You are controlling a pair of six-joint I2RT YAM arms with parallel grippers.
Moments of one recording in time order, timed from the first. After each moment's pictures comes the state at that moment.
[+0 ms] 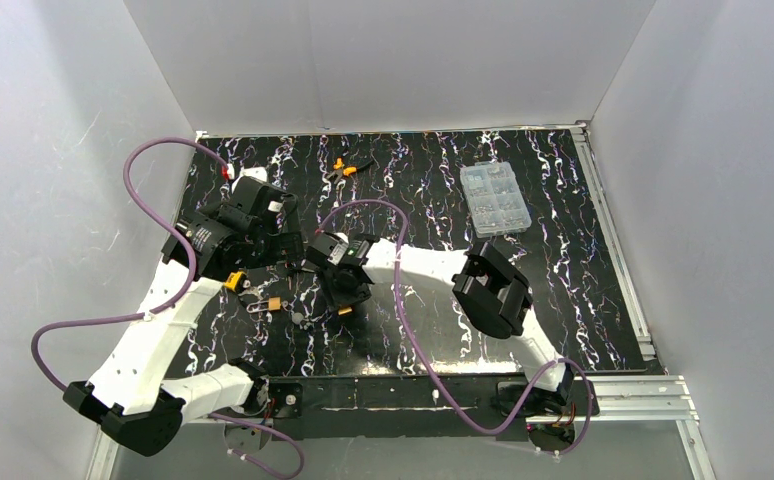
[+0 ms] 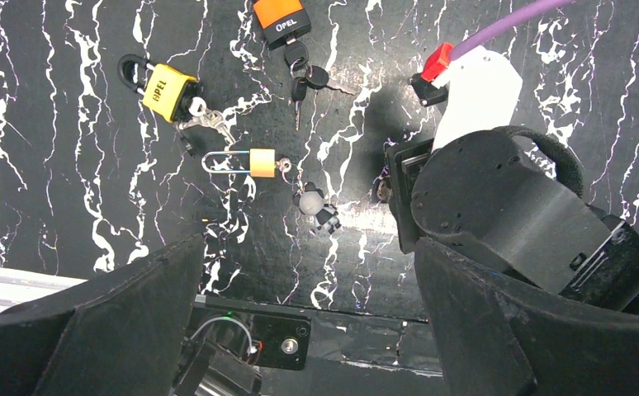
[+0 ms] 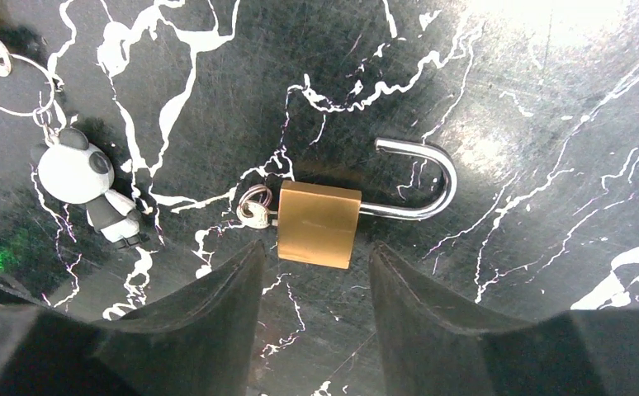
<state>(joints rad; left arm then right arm) -0.53 1.11 1.44 -1.36 -0.40 -0.56 1.14 2.17 1.73 -0.77 0.05 0.67</state>
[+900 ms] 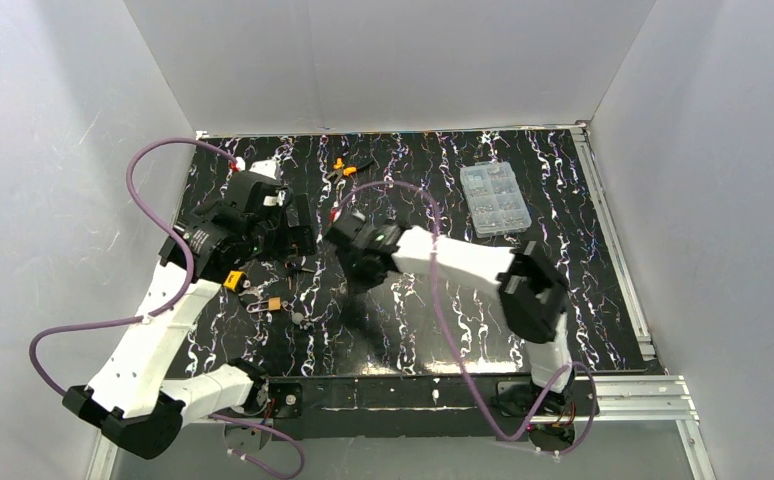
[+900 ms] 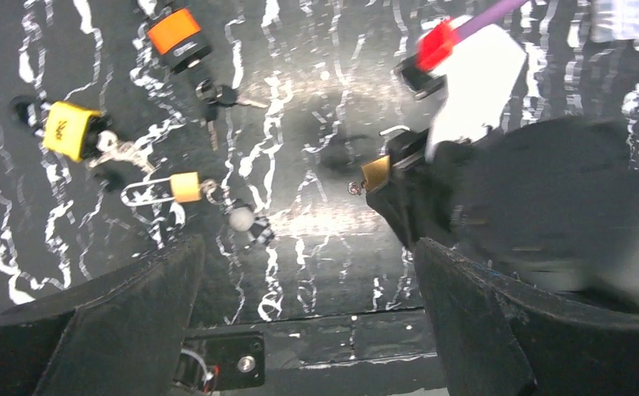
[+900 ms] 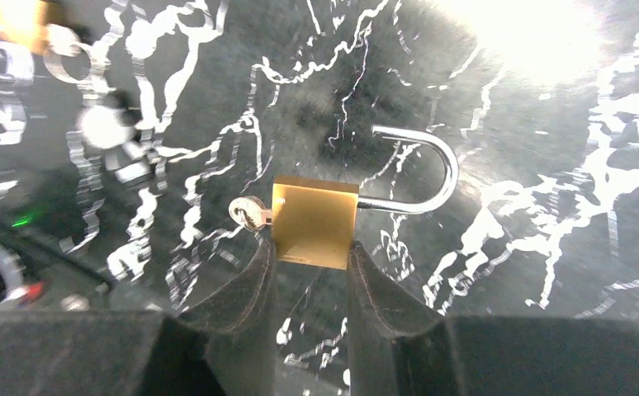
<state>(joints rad) -0.51 1.10 1.43 -1.24 -0.23 -0.51 1.10 2.00 1.63 -0.77 0.08 0.60</state>
